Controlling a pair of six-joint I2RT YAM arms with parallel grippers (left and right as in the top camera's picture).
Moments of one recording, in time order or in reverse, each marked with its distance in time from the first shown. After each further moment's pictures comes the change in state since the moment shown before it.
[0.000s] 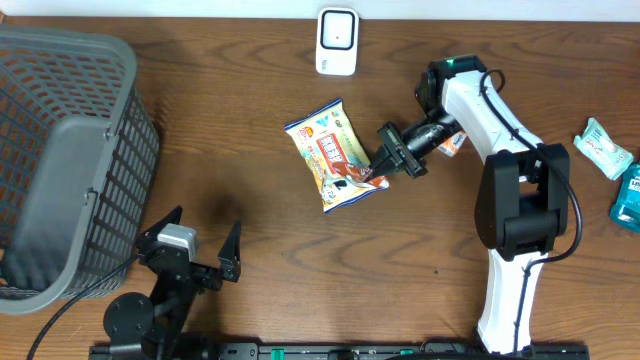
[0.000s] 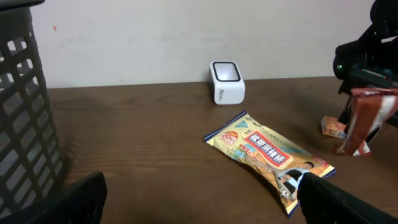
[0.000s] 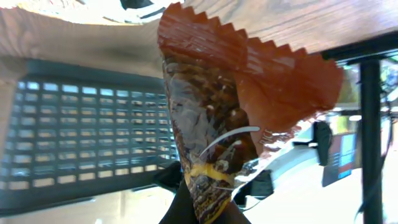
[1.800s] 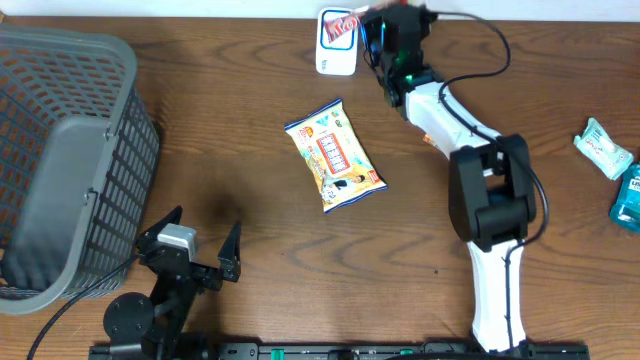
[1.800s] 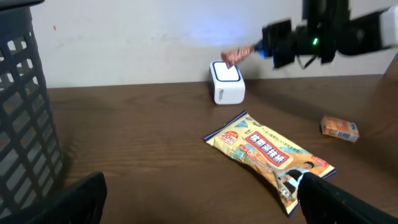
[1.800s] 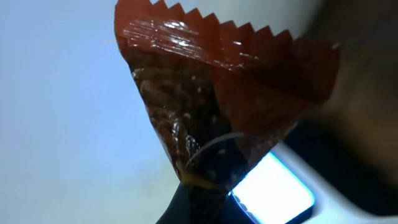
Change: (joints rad) left arm 0.000 0.000 0.000 0.000 0.000 0.000; right arm 0.108 0.126 0.001 1.874 1.058 0.562
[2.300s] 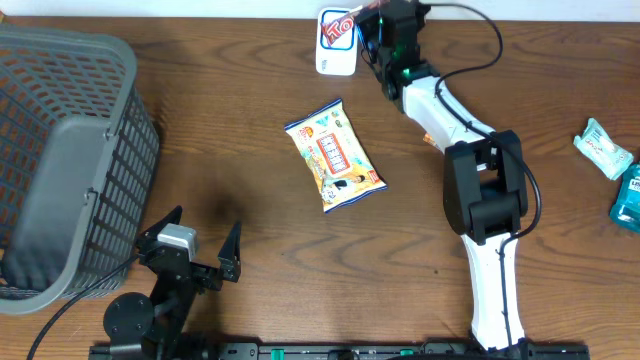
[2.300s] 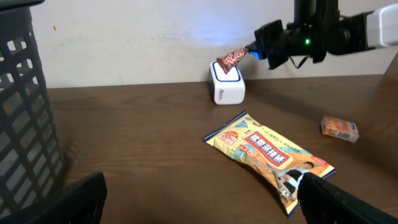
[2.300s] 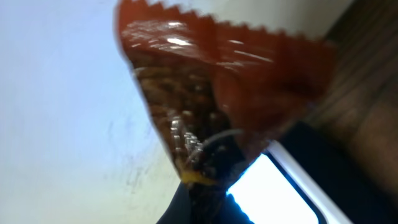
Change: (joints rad) left arm 0.000 0.000 0.000 0.000 0.000 0.000; right arm -0.004 0.059 0.134 -0.065 -0.057 -0.128
